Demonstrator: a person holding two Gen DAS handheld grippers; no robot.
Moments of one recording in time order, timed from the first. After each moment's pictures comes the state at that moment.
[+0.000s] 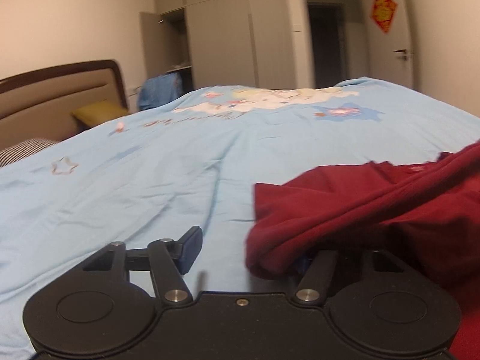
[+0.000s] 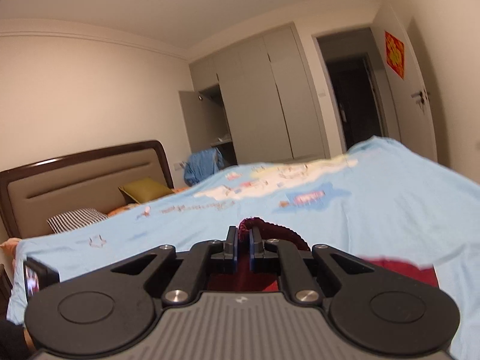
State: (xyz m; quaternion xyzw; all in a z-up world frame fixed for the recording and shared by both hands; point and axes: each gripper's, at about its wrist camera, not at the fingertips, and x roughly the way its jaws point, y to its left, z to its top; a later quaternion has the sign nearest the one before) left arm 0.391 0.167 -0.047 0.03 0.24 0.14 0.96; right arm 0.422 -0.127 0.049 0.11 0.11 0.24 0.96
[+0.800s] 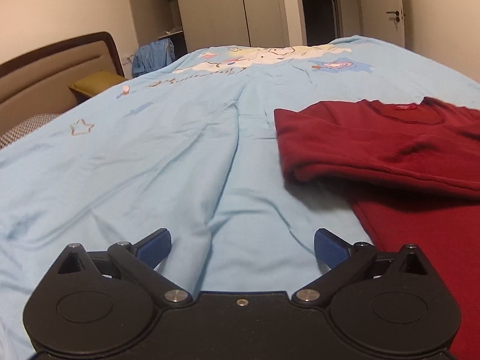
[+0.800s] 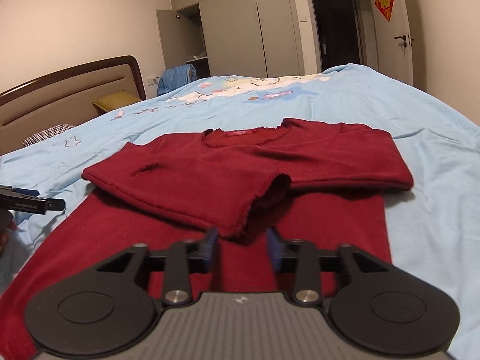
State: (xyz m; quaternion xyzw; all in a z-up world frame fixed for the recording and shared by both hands) left arm 0.296 0.186 -0.049 0.03 0.32 0.11 0.94; right arm 0.343 -0.142 -0.042 0.04 0.26 0.20 0.94
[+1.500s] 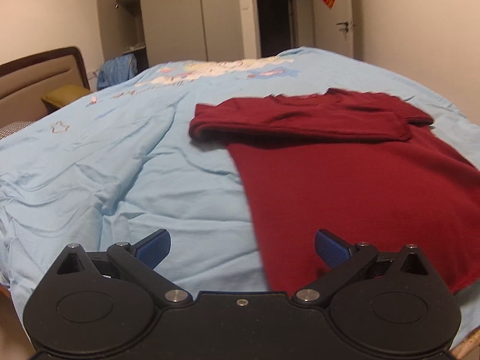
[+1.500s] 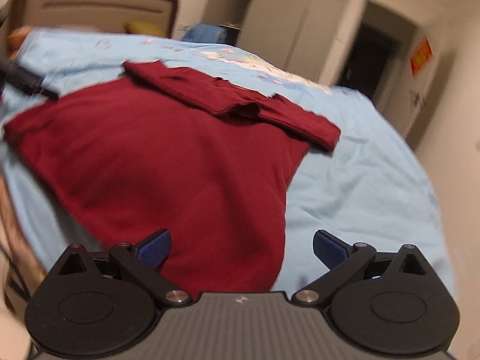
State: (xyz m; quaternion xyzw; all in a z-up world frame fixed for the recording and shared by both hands) left arm 0.148 0.087 -0.047 0.04 0.28 0.03 0.96; right arm 0.178 -0.201 -0.059 -0.22 0.24 0.19 0.93
